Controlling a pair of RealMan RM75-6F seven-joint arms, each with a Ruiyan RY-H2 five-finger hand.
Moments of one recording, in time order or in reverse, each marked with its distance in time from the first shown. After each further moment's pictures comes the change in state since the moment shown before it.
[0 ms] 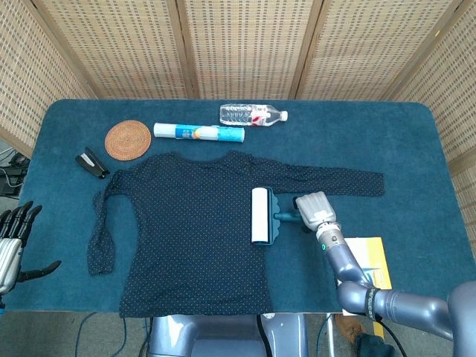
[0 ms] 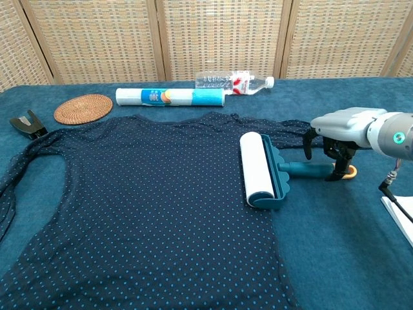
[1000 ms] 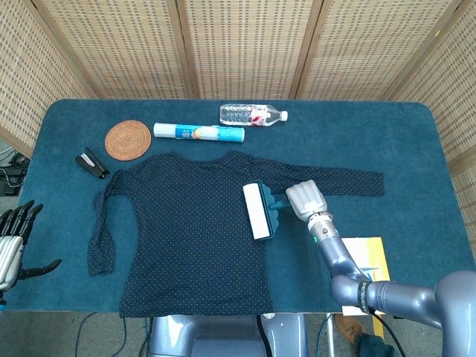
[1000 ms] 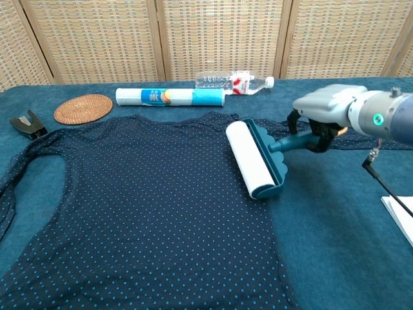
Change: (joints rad) left arm -0.019 -0.002 -0.005 0.009 -0.038 -0.041 -0.010; right arm 0.100 0.007 -0.017 0.019 -0.043 0.042 -0.046
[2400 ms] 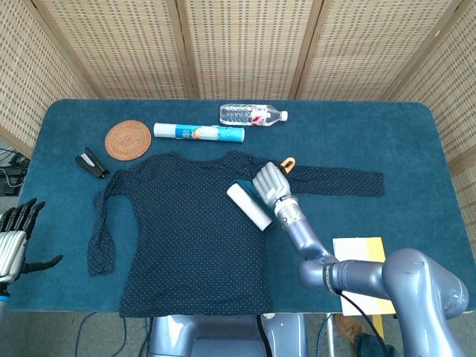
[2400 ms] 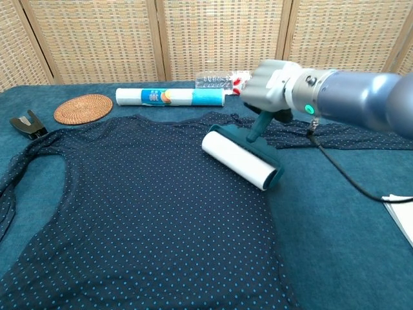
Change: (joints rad) left arm -0.035 -0.022 -0.012 0.035 -0.064 -0.062 0.000; right arm 0.299 -0.100 -0.115 0.089 0.110 0.054 -0.481
